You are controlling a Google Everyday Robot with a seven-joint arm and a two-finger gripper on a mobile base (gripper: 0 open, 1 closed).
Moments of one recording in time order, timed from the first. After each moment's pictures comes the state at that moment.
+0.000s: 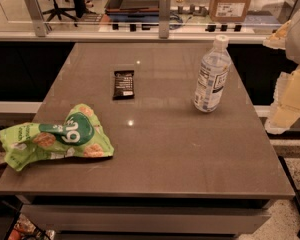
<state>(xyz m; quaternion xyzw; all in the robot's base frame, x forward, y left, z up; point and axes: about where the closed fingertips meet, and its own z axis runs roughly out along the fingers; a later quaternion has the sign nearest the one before) 0.438 -0.214 0.987 -0.60 0.78 -0.05 0.18</state>
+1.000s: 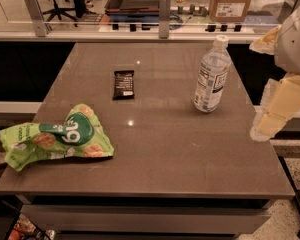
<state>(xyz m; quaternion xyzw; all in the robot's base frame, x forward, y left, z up) 0.429 -0.185 0.984 -0.61 0.76 -0.02 0.21</state>
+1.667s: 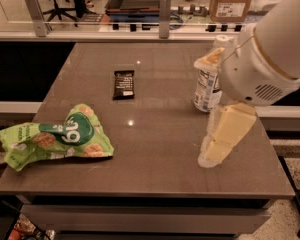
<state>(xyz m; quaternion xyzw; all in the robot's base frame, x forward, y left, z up) 0.398 -0.090 0.965 -0.67 0.70 0.05 0.25</state>
